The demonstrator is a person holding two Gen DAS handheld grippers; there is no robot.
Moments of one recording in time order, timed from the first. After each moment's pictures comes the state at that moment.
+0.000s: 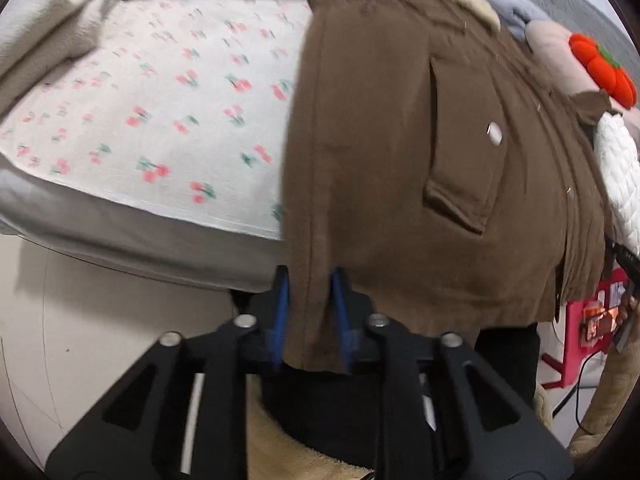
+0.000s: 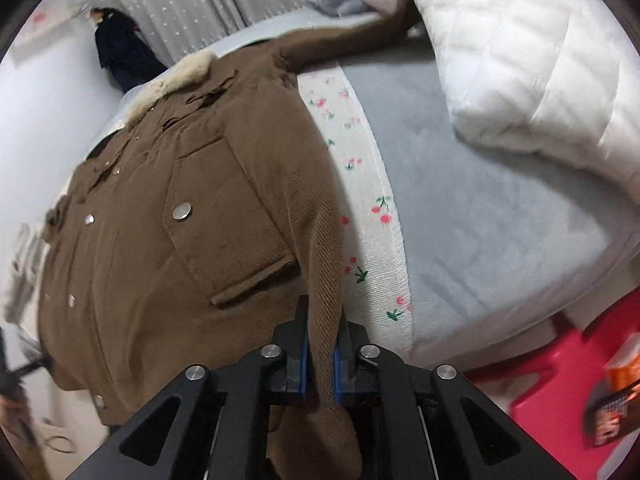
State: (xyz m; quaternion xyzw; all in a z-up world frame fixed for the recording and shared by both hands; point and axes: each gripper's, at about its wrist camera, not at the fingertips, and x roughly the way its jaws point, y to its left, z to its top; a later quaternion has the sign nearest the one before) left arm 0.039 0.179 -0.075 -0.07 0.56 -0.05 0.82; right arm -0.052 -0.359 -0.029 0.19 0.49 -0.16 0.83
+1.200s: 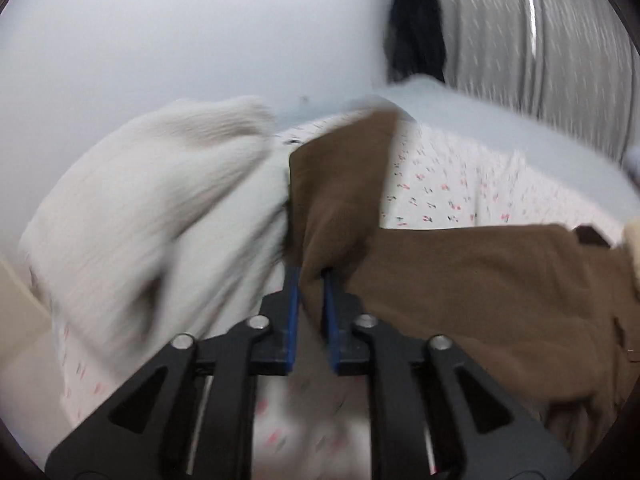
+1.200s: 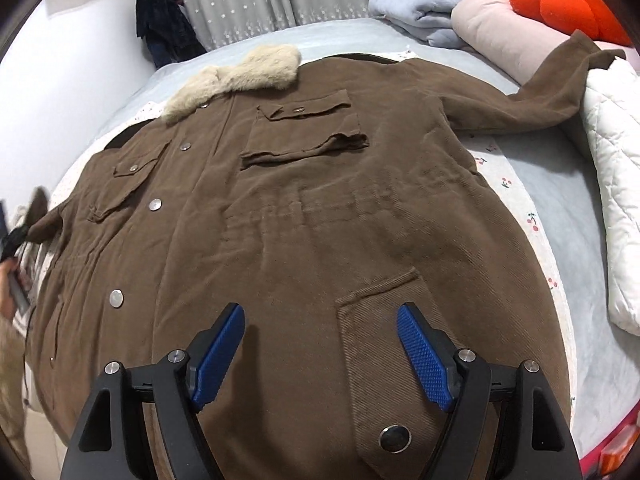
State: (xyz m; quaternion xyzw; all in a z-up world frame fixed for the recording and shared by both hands) left arm 0.243 0.315 -0.024 -0.10 0.29 0.32 0.89; right arm 0.113 -0.291 -0.031 0.13 0.49 -0.11 0.85
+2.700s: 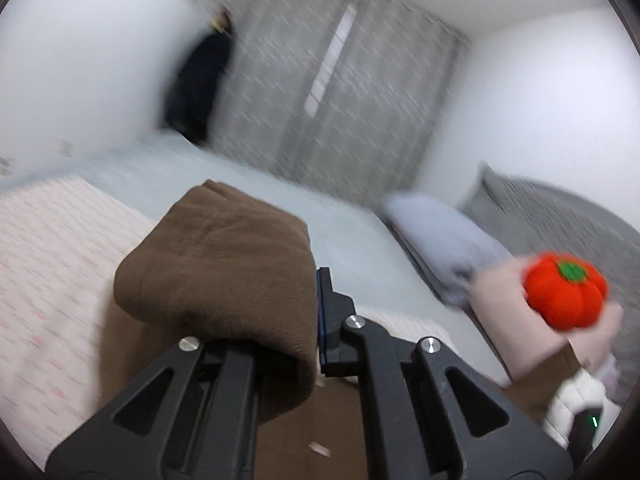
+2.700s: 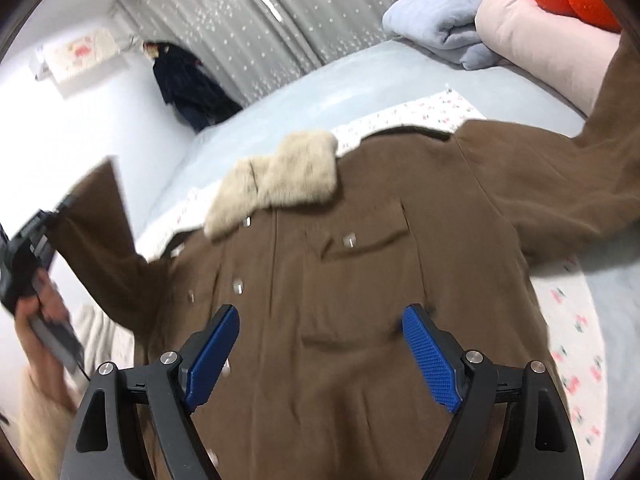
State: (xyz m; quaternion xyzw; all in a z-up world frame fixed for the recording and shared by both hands) left arm 0.323 -0.004 0.102 -0.18 0.19 -0.11 0.96; right arm 0.227 -0.347 0.012 0.27 0.41 -0.03 0.87
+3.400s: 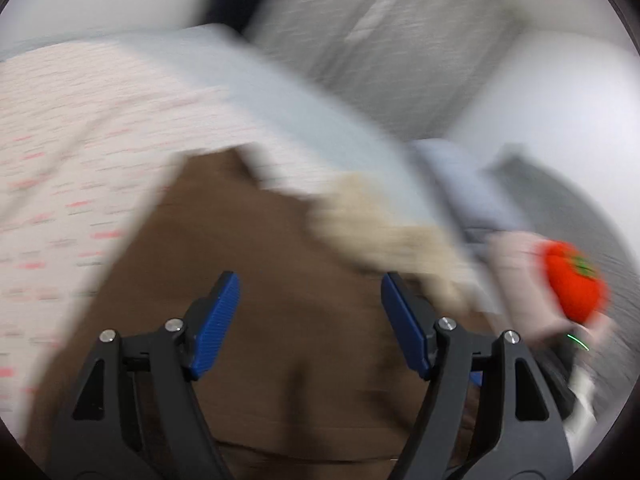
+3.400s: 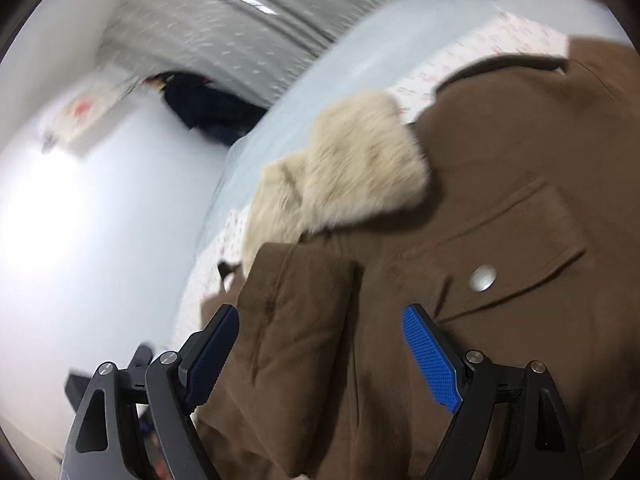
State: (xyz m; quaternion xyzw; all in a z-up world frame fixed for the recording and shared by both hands) left arm 0.347 0.092 -0.008 -0.27 0.32 -0.03 0.91; right arm 0.342 -0.307 -0.057 0.38 0.38 0.05 0.84
